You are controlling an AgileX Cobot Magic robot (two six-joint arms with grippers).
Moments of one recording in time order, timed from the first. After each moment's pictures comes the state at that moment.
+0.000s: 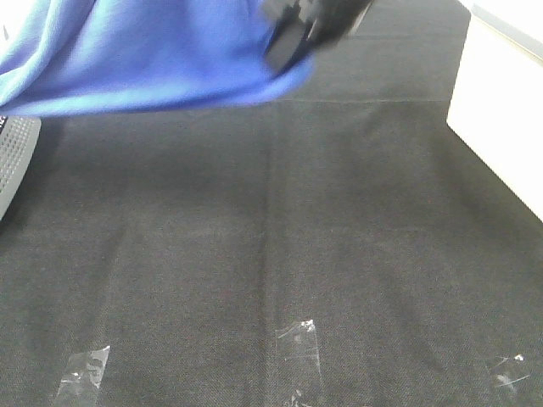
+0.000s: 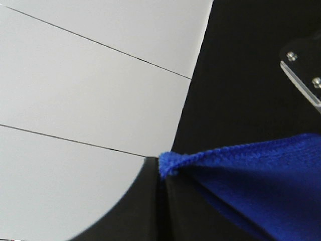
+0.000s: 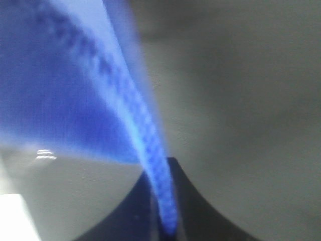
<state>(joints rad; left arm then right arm) -0.71 1.53 -1.76 0.56 0.59 0.59 0.41 1.89 -1.82 0.45 1.05 -0.51</state>
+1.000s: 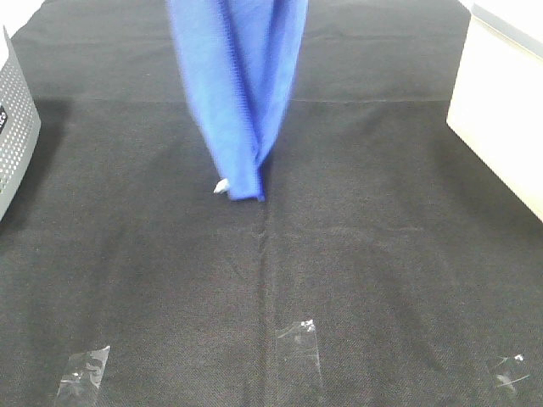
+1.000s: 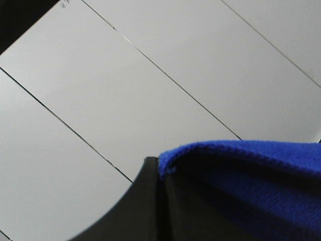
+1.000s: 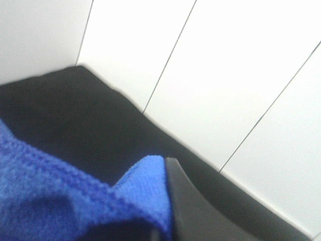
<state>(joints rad) -0.37 1.66 -1.76 0.57 -0.11 0.28 0.41 1.88 -2.22 0.02 0.56 -0.41</state>
